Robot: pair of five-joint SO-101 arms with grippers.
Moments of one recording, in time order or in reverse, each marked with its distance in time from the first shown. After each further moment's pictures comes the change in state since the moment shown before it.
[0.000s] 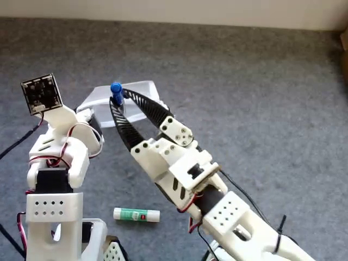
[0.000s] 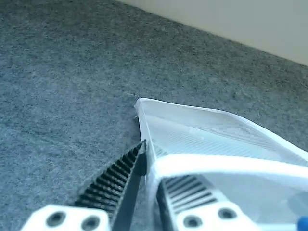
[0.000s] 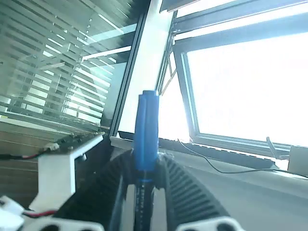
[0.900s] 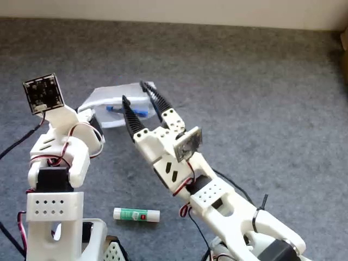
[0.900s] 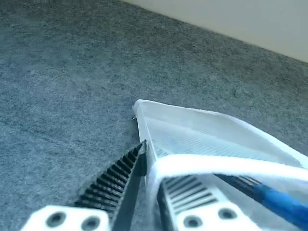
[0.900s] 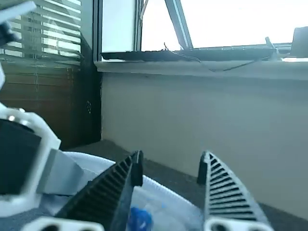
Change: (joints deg) left arm 0.1 0.4 0.1 0.0 -0.1; right arm 5.5 20.1 2.1 -3.5 -10.2
